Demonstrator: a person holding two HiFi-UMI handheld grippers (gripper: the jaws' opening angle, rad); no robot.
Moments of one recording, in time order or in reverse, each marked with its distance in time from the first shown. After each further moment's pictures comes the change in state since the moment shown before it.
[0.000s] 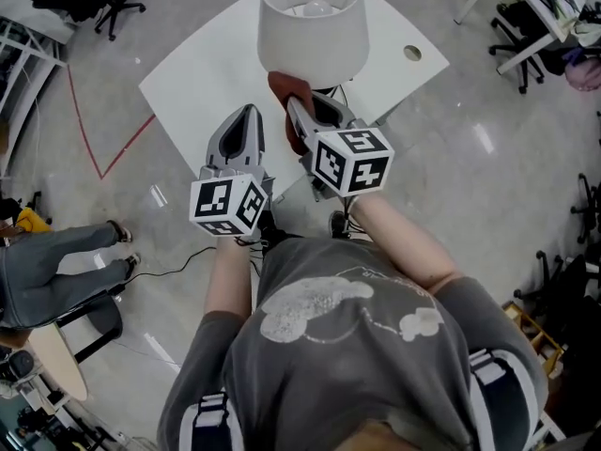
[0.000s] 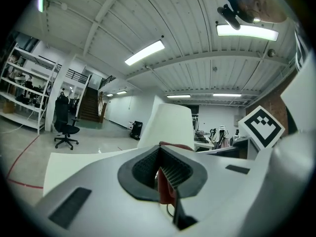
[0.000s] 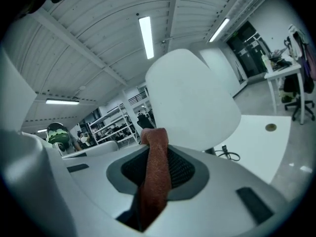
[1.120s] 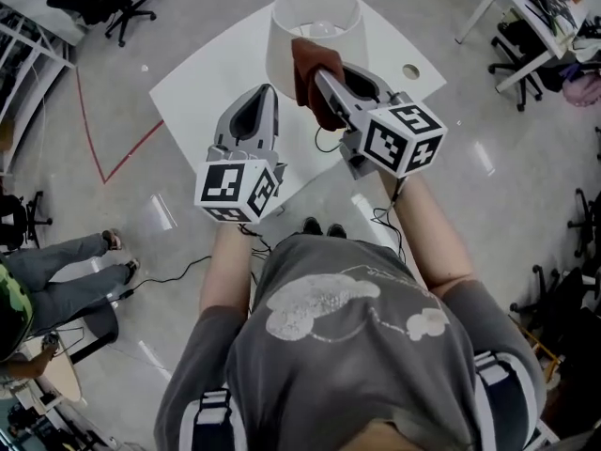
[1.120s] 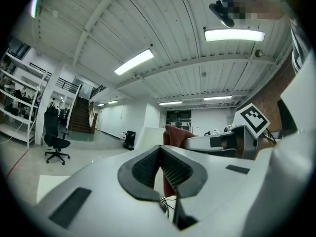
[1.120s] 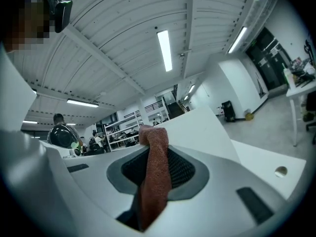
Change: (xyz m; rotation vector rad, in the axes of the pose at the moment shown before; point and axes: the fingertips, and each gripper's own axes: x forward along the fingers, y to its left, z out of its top) left arm 0.028 -0.033 0.065 0.091 -0.094 -0.083; right arm -0.025 0.000 0.101 -0.127 -0.104 0.197
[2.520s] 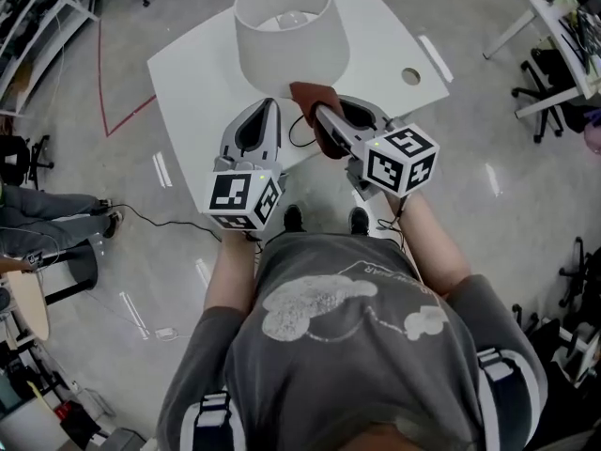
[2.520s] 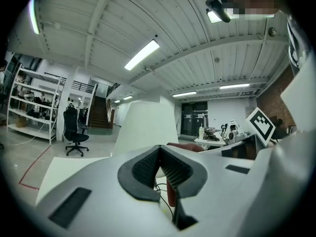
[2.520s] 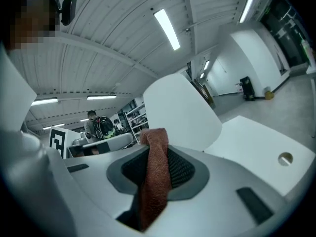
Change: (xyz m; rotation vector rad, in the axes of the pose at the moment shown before) left arm 0.015 -0.063 -0.064 -0.003 0.085 0.217; right arm -0.058 -0.058 -0.076 0.024 0.245 0.249
